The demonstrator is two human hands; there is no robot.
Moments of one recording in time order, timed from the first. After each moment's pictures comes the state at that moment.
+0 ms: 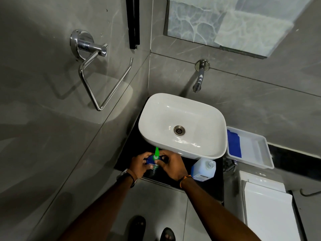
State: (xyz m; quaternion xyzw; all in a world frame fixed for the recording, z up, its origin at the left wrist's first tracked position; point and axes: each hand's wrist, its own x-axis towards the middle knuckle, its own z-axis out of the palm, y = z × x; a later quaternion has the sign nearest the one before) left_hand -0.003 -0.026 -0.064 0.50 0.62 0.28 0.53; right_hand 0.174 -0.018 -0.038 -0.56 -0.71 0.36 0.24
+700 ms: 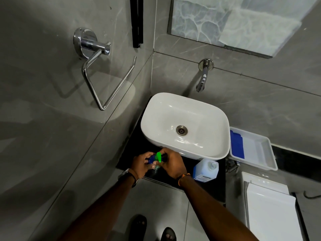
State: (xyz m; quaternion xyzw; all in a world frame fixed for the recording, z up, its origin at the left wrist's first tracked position) left_hand -0.004 -0.026 -0.067 0.50 0.62 0.29 0.53; right_hand 0.167 -0.010 -0.043 -0.57 -0.70 0.37 0.21
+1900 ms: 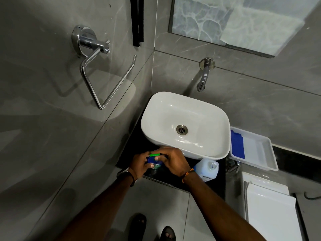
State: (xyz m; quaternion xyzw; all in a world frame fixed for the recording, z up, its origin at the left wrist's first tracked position) left_hand -0.008 -0.025 -0.068 0.56 0.61 0.28 0.49; right_hand 0.173 -0.003 -0.019 -0.45 -0.79 0.33 0.24
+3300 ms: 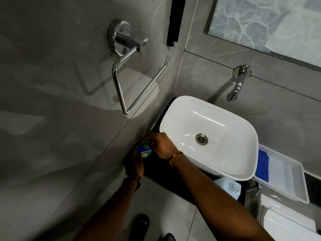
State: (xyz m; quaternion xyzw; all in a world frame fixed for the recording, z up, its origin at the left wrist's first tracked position) left_hand -0.053 -0.023 -0.088 0.36 0.78 0.41 0.31; right_hand 0.056 0.073 -0.001 -0.35 -0.87 0.33 0.15
